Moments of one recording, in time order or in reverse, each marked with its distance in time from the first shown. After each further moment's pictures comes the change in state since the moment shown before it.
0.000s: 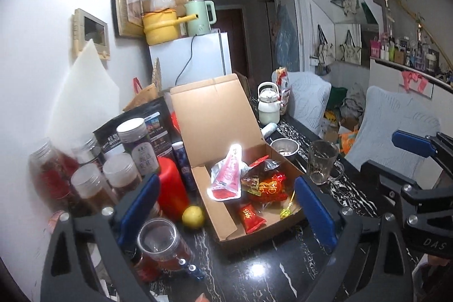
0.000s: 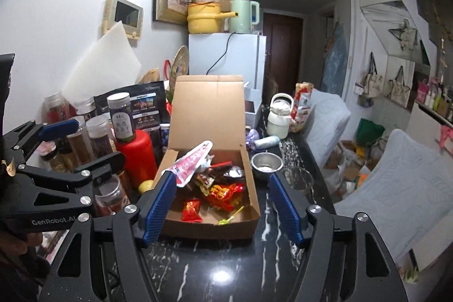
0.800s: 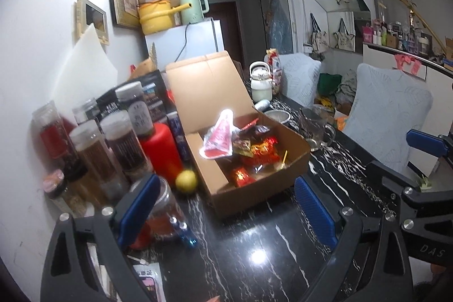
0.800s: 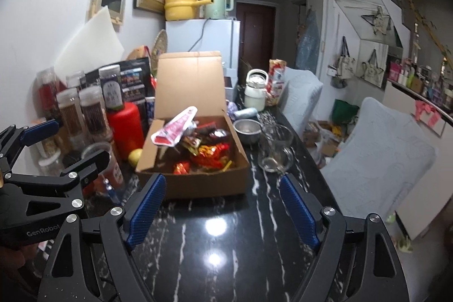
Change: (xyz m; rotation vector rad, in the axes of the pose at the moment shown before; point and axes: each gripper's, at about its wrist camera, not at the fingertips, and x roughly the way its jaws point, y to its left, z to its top) left arm -0.018 -0.018 -0.076 0.041 0.045 -0.015; right arm -0.030 0.023 -0.075 0.061 0.071 -0.147
